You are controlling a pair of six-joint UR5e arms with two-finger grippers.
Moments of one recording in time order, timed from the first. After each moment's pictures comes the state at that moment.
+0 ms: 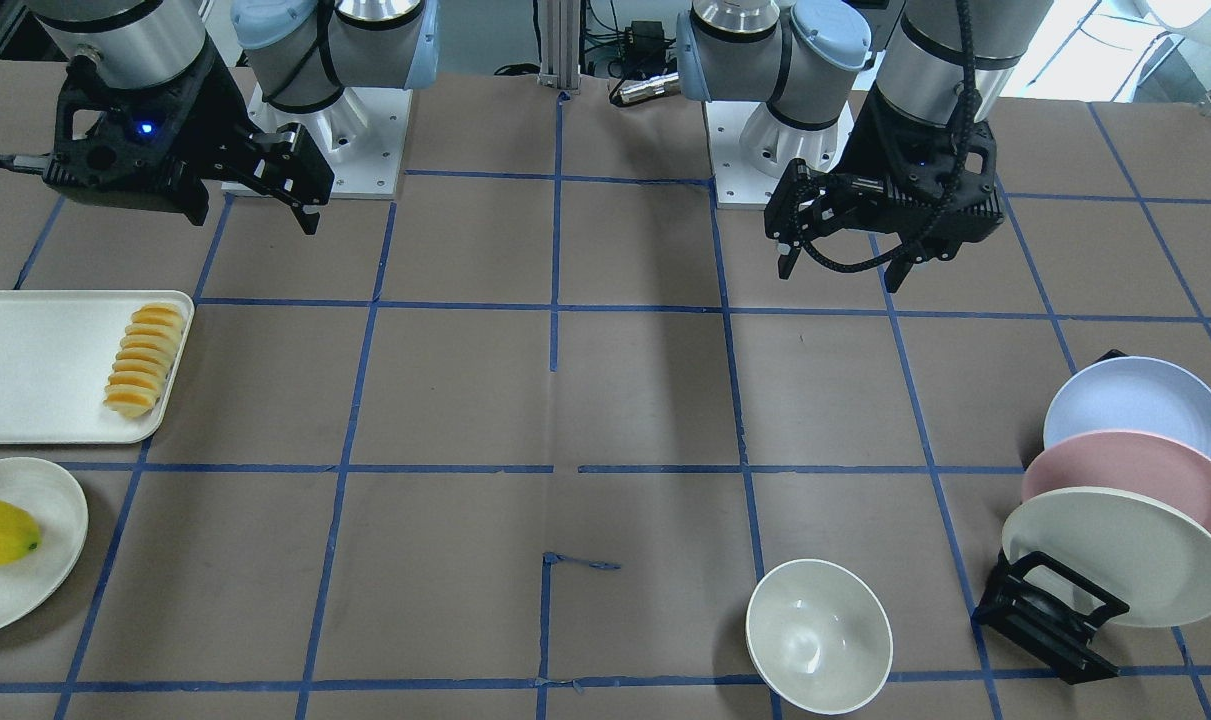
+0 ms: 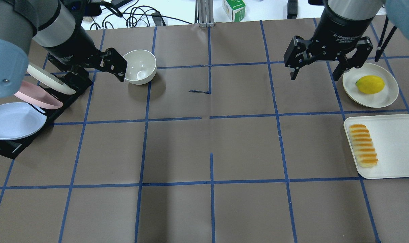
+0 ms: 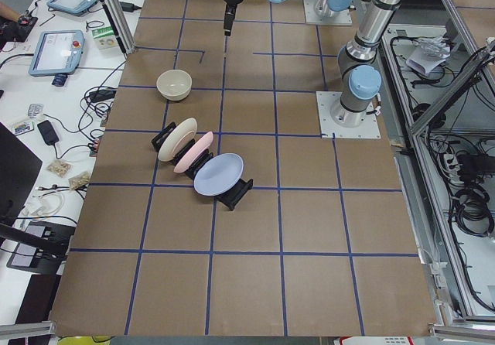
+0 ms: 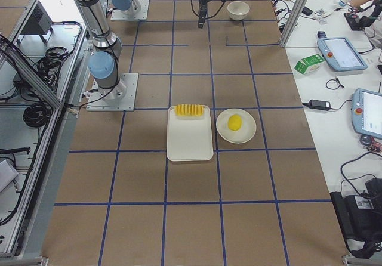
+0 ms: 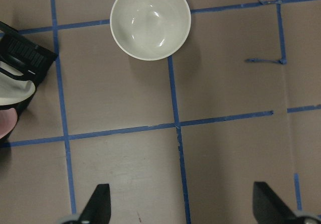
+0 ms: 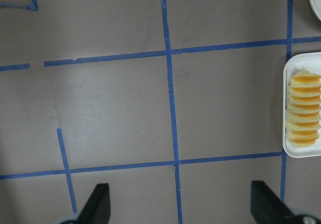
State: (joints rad) left arm -1.55 -1.53 -1.64 -1.43 1.53 0.12; right arm 1.57 -1.56 1.49 -1.42 -1.56 0.08
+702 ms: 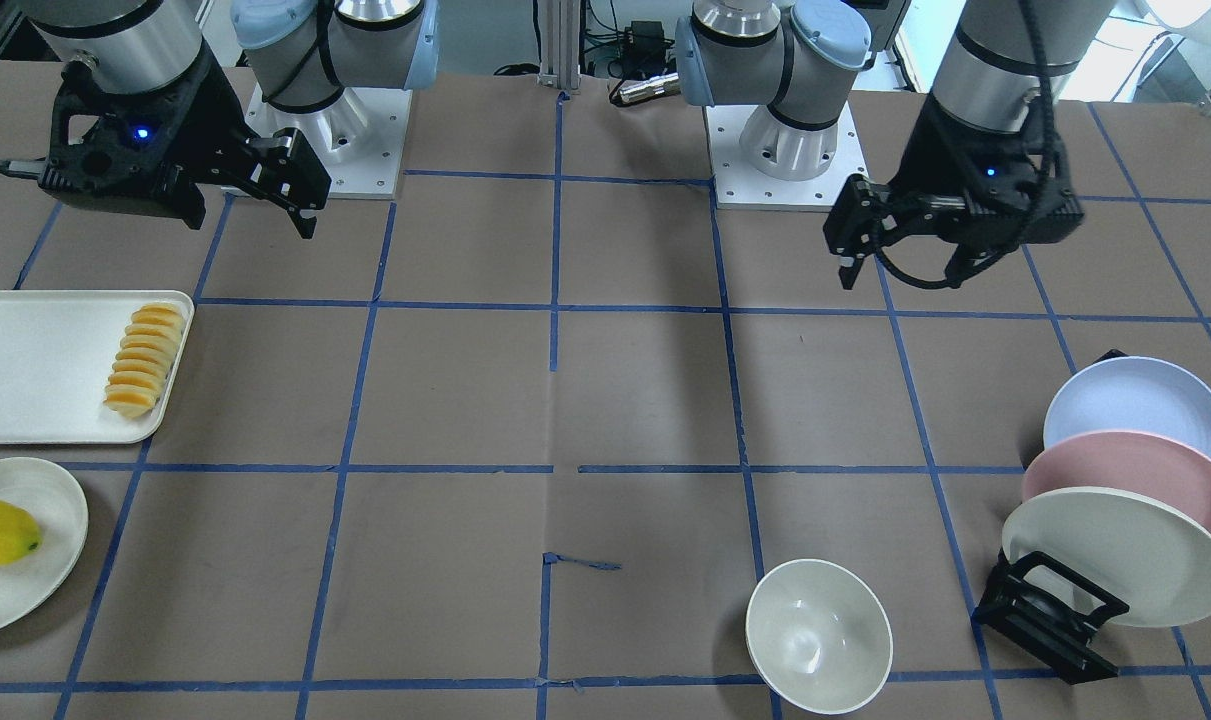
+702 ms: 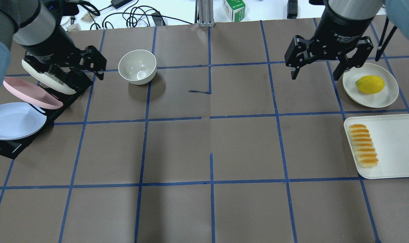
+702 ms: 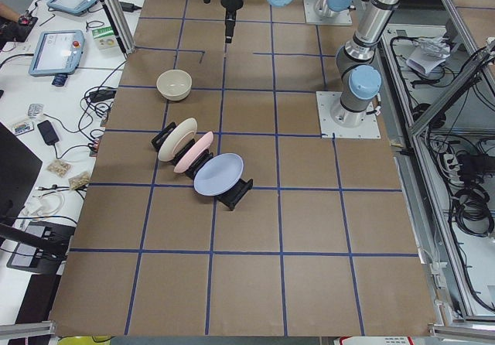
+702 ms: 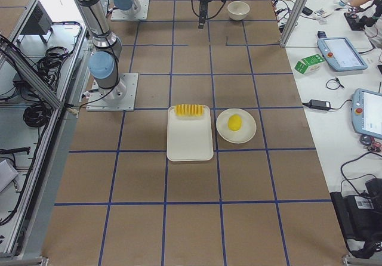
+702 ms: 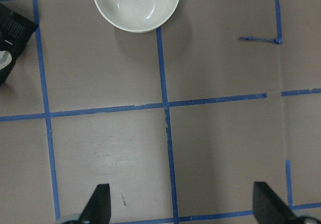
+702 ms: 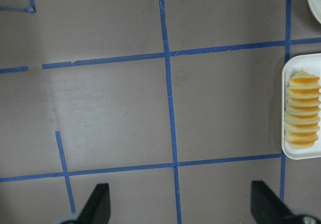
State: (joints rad) left arm -1.43 -1.53 -1.62 -1.44 1.65 0.09; right arm 1.56 -1.56 1.49 -1.43 -1.57 0.07
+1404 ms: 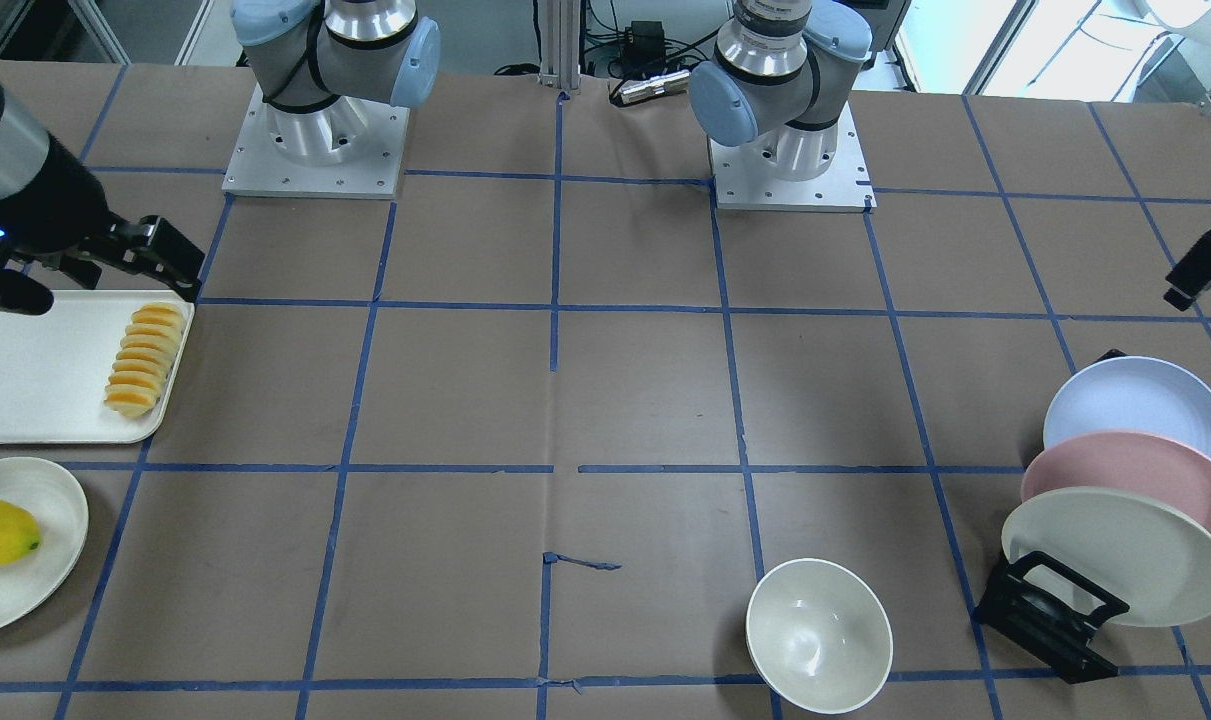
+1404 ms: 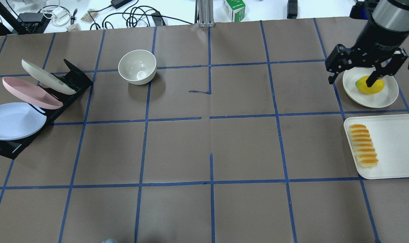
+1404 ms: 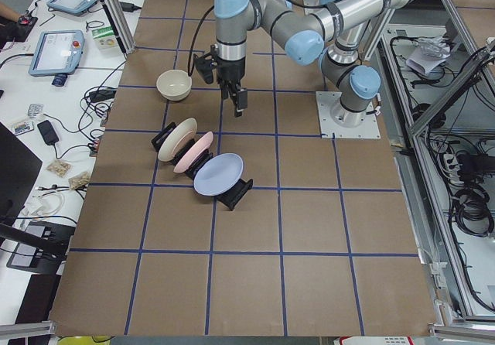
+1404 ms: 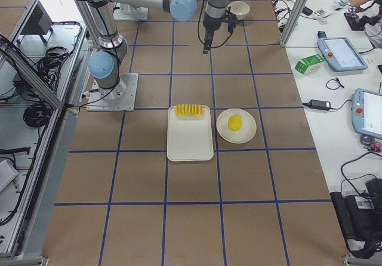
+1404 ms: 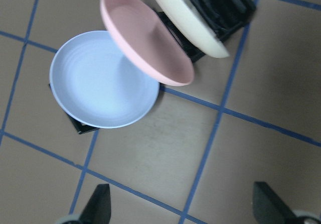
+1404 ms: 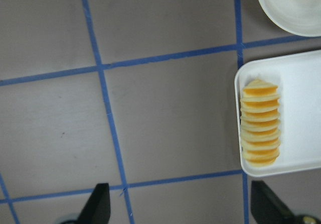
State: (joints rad) left arm -0.93 -1.62 -1.64 -1.31 1.77 0.10; right arm 1.29 -1.51 1.63 -1.56 -1.57 -0.15
